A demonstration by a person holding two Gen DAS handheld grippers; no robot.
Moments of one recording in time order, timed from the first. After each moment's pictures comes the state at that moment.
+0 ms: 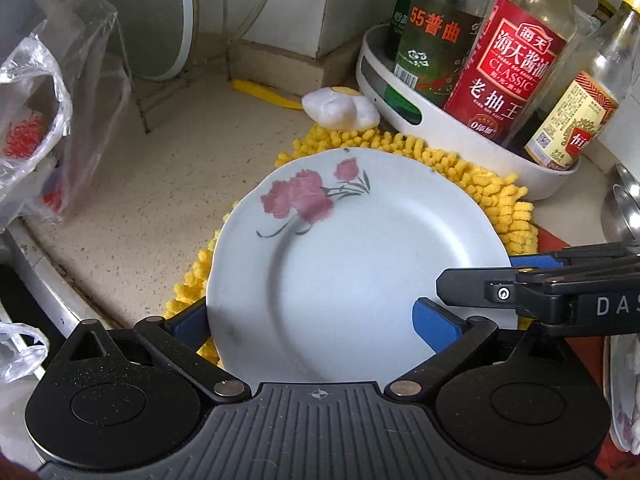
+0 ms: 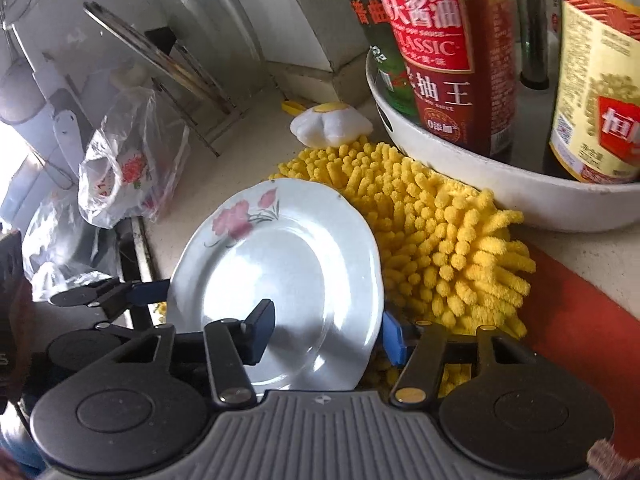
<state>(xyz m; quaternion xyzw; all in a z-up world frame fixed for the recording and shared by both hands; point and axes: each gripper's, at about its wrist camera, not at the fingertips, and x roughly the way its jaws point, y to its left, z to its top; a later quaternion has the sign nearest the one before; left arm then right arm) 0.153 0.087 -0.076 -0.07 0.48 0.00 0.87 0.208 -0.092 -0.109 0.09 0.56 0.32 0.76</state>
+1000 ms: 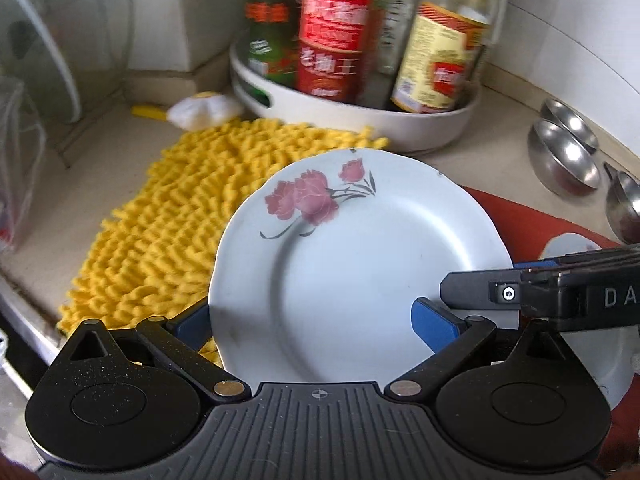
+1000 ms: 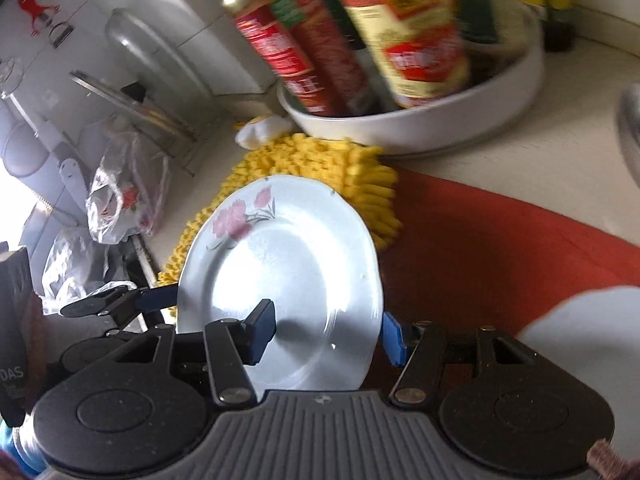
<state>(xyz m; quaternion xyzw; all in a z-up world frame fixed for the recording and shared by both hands) 0.128 -0.016 -0.060 0.00 0.48 -0.07 0.87 0.162 -0.196 -0.099 0.17 0.56 0.26 0.77</state>
